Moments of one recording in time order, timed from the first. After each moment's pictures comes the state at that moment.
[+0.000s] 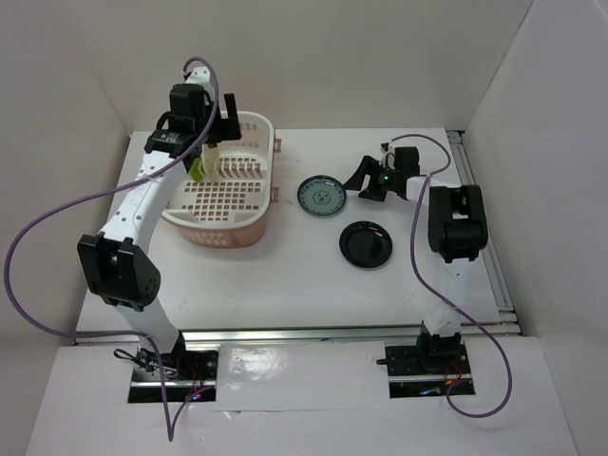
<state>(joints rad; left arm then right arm) -0.19 1.72 1.77 -0.46 -0.10 -0.21 0.05 2.13 1.36 0.04 -0.63 0.45</state>
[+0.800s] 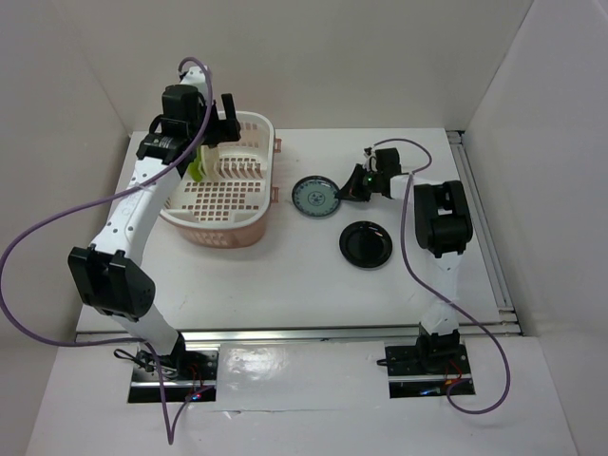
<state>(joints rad) -0.19 1.65 1.73 -0.46 -0.05 -0.22 0.14 2.23 1.46 -0.03 -0.59 0.52</state>
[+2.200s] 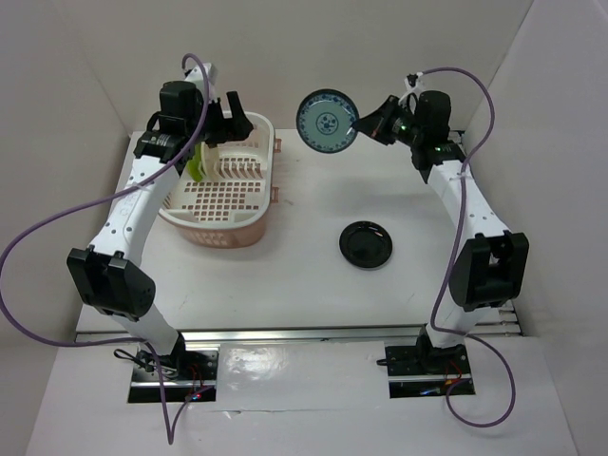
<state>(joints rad) -0.19 1.65 1.76 -0.49 0.13 -0.28 0.11 1.66 1.53 -0.06 -0.53 0.66</state>
